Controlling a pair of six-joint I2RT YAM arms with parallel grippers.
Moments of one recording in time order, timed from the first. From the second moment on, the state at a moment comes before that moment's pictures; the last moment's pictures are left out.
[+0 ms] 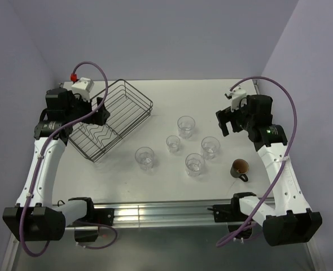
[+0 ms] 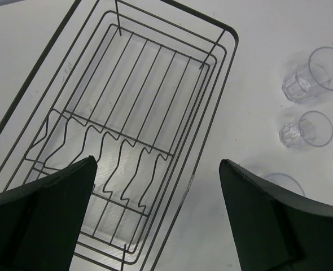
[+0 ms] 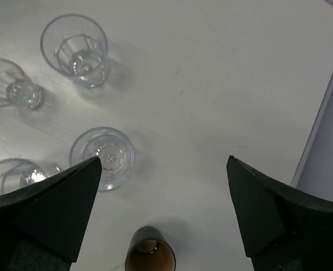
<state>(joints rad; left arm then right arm) 0.00 1.14 1.18 -0.54 0.38 0.08 0.05 1.03 1.11 -0.66 -0.20 -0.35</state>
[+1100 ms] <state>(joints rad) -0.15 1.21 1.25 -0.68 0.56 0.25 -0.37 1.43 1.26 -1.34 -0.33 -1.16</state>
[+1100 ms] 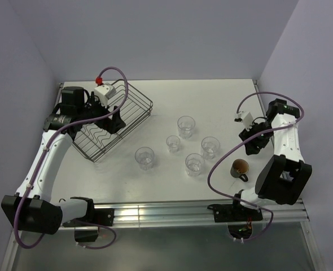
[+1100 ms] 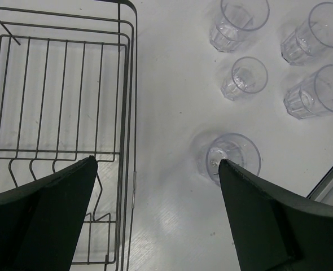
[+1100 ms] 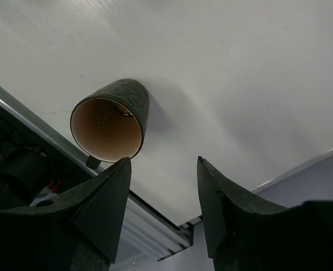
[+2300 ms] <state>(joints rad) -0.16 1.24 1.25 -0.70 0.61 0.27 -0.36 1.53 1.02 -1.16 -0.32 -1.15</state>
